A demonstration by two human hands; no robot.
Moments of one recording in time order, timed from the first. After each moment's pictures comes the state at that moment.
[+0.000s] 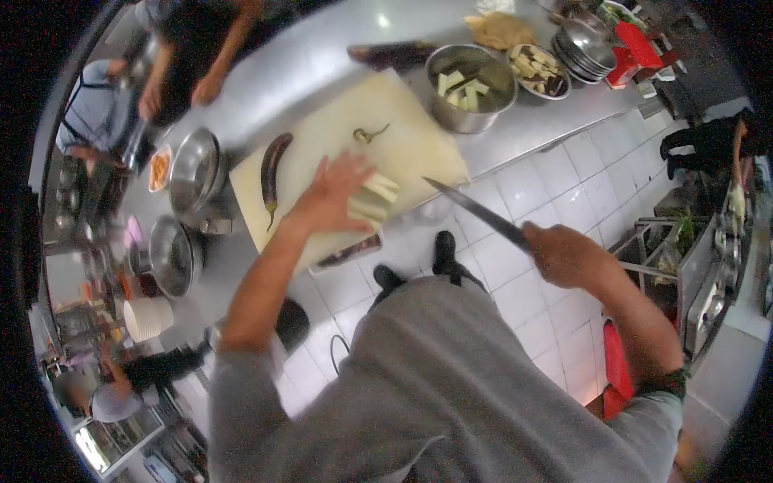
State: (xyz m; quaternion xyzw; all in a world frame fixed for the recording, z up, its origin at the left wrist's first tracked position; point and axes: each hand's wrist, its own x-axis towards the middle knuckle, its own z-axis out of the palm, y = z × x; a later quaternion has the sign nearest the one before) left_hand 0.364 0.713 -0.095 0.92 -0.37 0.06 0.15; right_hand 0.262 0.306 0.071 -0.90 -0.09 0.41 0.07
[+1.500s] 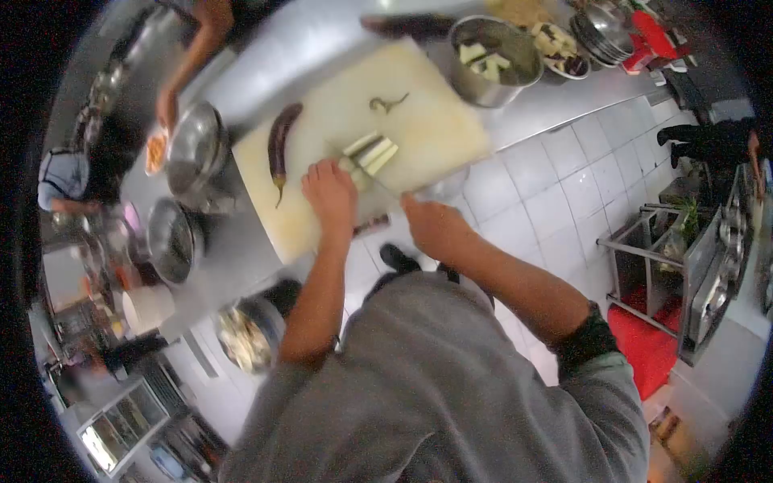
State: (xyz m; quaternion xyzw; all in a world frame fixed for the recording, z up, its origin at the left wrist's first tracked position) left_hand 0.315 0.707 -0.156 0.97 0.09 0.12 0.20; right_hand 0.263 0.493 -0.106 -0.92 -0.19 0.23 0.24
